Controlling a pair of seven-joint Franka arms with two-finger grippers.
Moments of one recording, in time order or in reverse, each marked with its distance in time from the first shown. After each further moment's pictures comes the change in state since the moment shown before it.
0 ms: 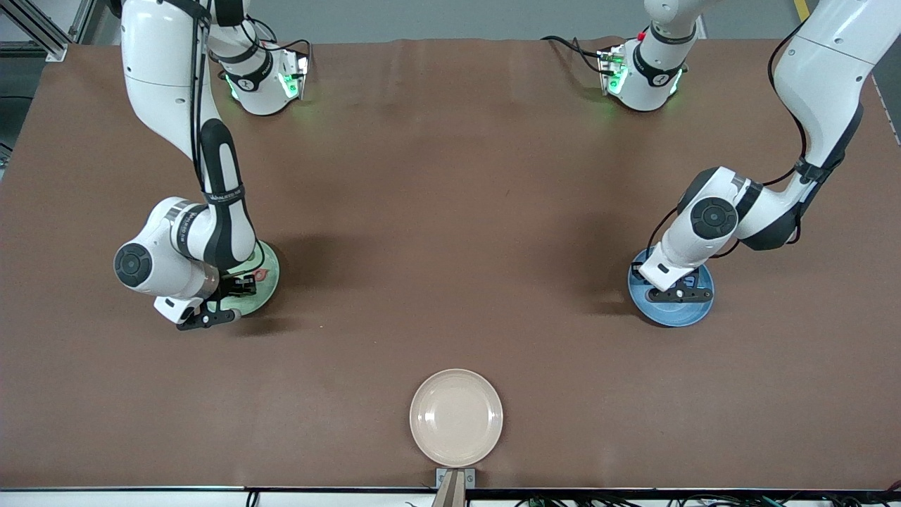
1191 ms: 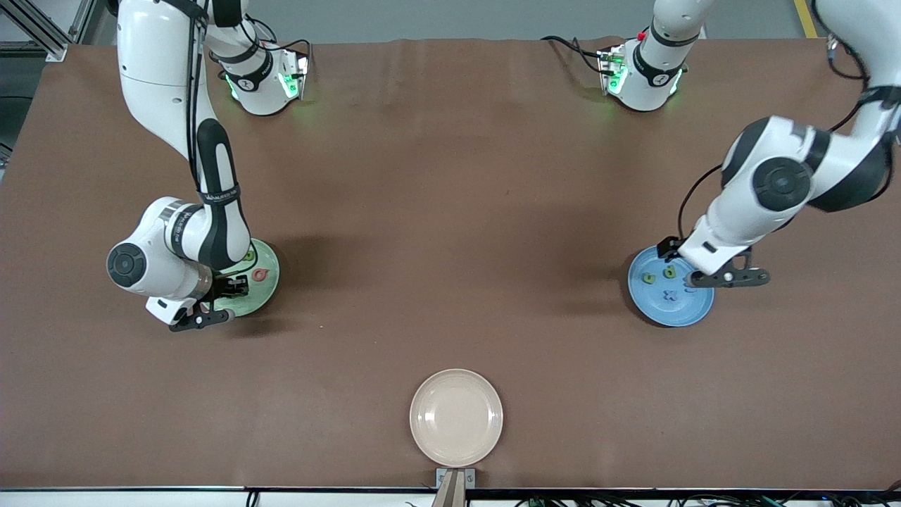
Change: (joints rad) left arm 0.470 -0.180 -0.562 0.128 -0.221 -0.456 0.160; right arm -0.002 -0.001 -0.016 0.004 -0.038 0.003 -0.014
